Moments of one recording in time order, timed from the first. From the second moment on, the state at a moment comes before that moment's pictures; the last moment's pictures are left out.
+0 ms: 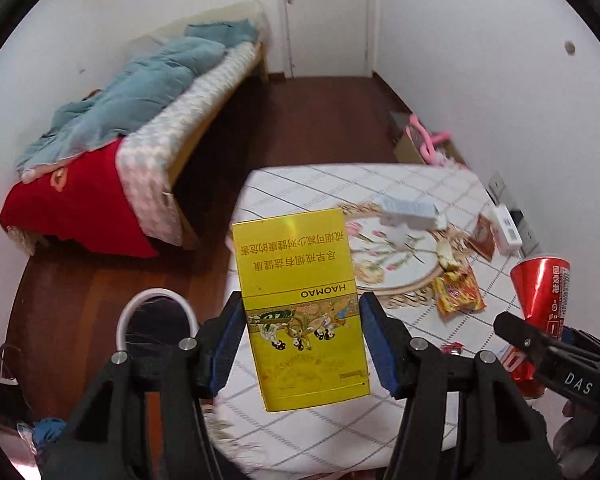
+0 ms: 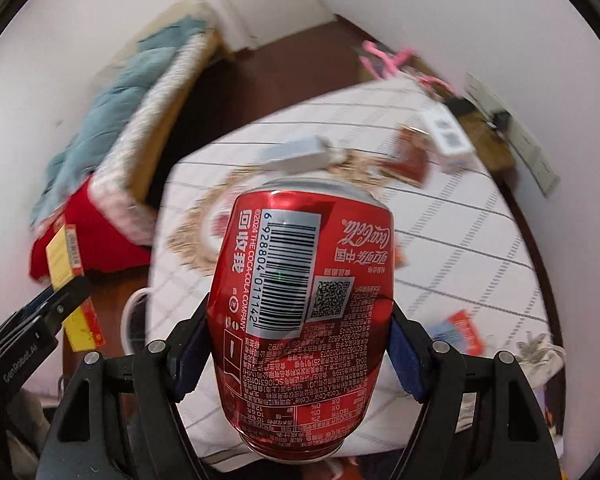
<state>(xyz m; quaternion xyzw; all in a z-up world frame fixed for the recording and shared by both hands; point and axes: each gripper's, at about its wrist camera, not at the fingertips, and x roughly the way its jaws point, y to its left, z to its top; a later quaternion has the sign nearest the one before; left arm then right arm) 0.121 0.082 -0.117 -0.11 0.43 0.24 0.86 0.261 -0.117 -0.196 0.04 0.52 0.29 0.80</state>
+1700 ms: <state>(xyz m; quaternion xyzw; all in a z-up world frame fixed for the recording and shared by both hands) -0.073 0.431 -0.350 -0.32 0.52 0.43 0.67 0.123 0.378 -0.412 -0.27 0.61 0.40 0.63</state>
